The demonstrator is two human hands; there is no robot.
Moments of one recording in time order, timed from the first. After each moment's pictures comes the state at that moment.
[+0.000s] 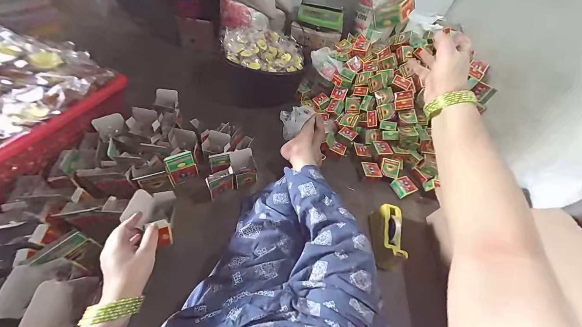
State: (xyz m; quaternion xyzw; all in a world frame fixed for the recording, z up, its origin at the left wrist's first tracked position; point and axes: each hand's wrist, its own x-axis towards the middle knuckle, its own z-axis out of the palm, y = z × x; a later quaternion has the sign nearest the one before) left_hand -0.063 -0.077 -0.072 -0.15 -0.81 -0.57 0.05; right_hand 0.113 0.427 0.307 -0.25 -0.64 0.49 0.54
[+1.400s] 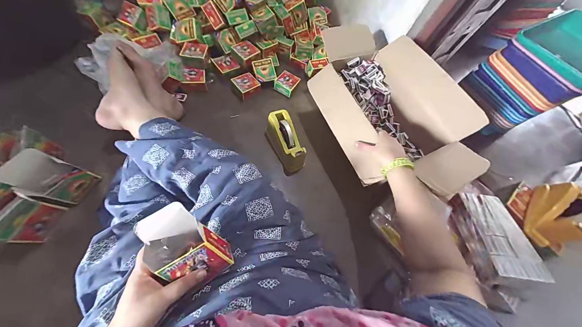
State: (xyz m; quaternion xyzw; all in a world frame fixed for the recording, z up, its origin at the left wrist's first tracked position) left_hand 0.114 0.060 -0.049 -0.40 -0.57 -0.58 -0.43; right_hand 0.532 0.396 0.013 -0.77 -0.62 0.15 0.03
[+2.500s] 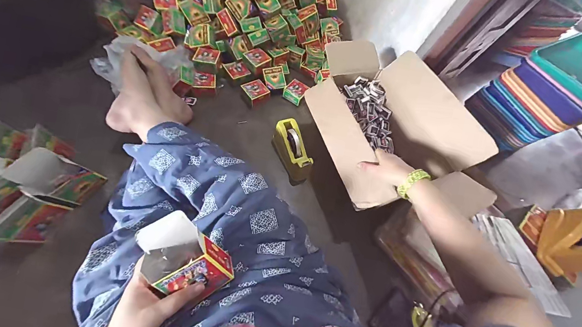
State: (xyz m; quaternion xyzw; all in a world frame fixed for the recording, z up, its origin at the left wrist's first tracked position) left_hand 0.109 0.061 -0.046 -0.39 -0.56 -0.58 -0.45; right_hand 0.521 0.389 0.041 -0.67 -0.70 0.23 -0.08
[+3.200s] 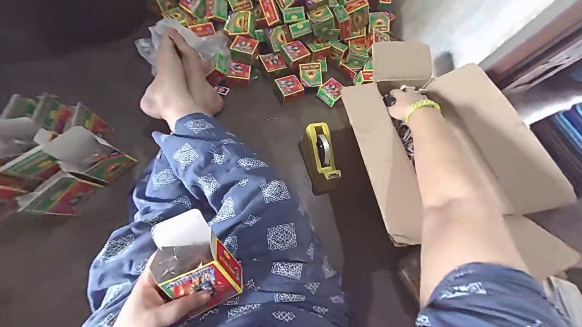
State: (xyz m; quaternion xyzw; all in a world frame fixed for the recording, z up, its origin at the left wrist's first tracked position) left_hand 0.104 0.071 -0.045 -0.34 -0.57 -0.58 -0.46; right_hand 0.440 0.619 0.030 -0.64 -0.76 0.05 -0.07
